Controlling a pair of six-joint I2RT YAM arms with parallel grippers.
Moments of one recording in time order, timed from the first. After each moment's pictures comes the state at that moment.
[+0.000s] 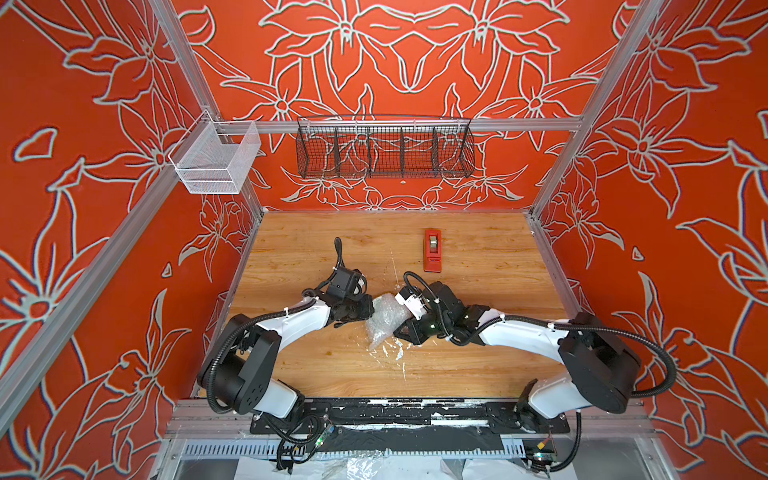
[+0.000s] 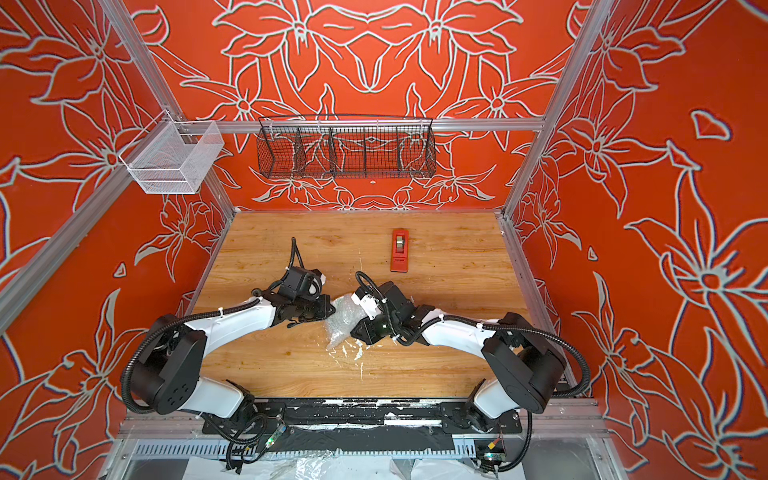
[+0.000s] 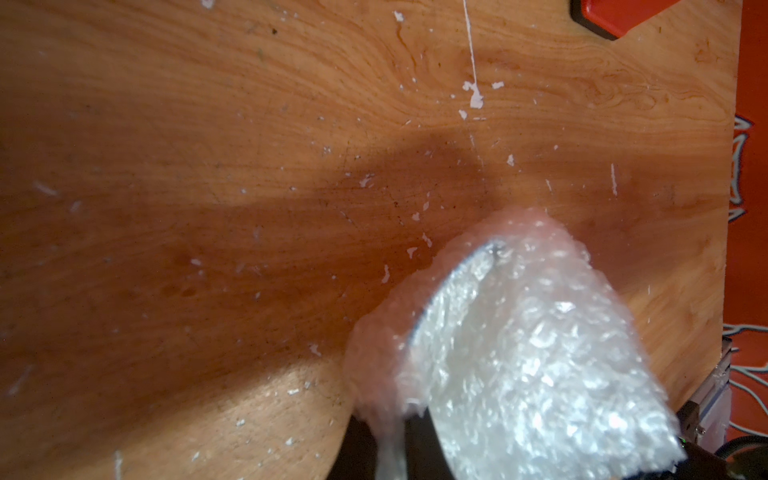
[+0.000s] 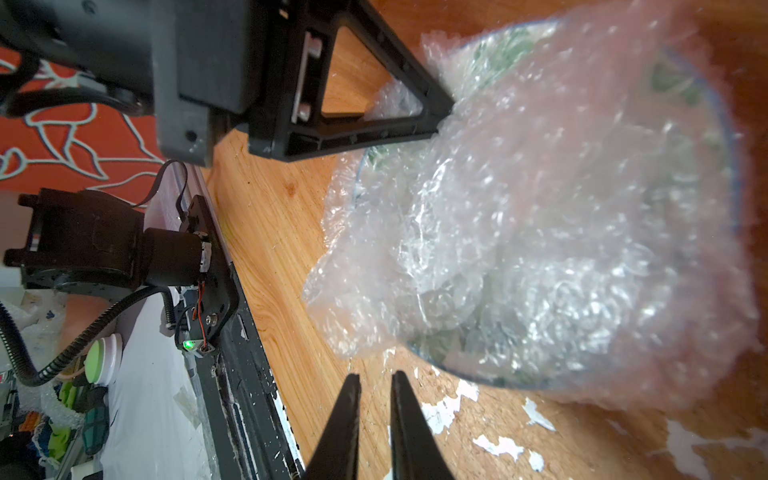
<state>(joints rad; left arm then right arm) -0.41 1.48 0.74 -0.25 0.29 -0.56 0.82 1.49 0.73 -0.02 -0.49 0.43</state>
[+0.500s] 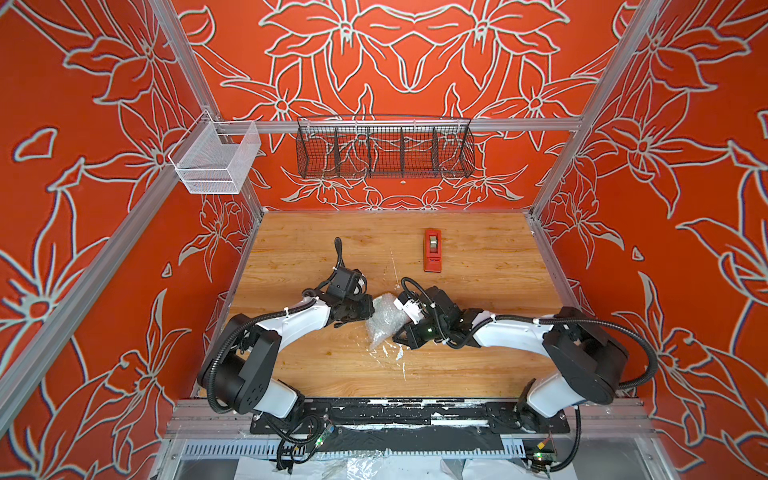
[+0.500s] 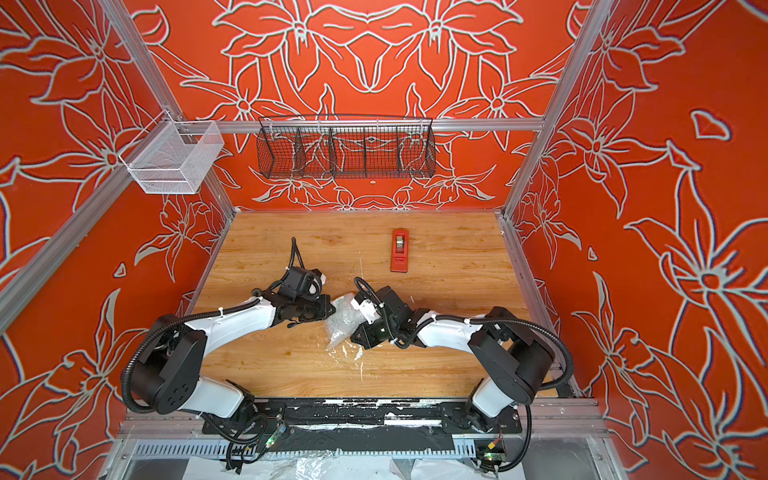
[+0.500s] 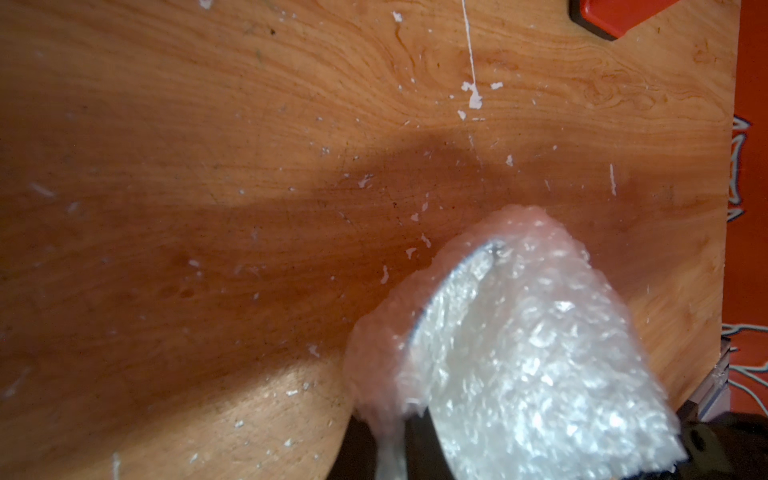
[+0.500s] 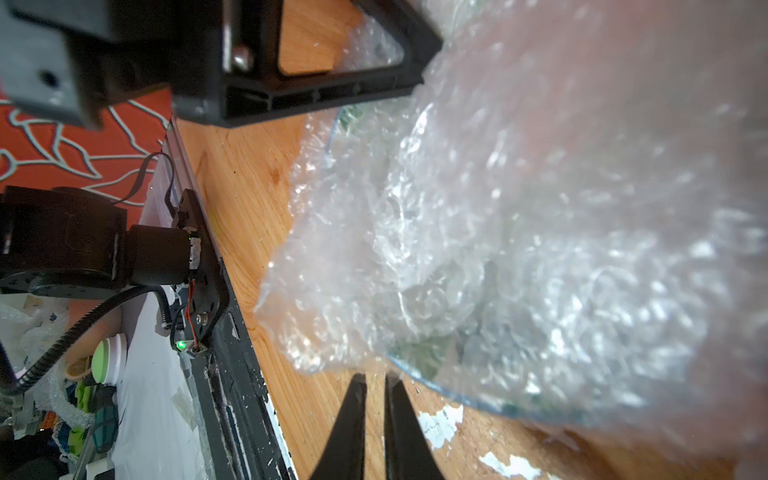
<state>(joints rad) -0.41 1.48 0.74 -0.25 0.30 -0.56 0.83 1.58 0.71 0.06 -0.50 0.48</state>
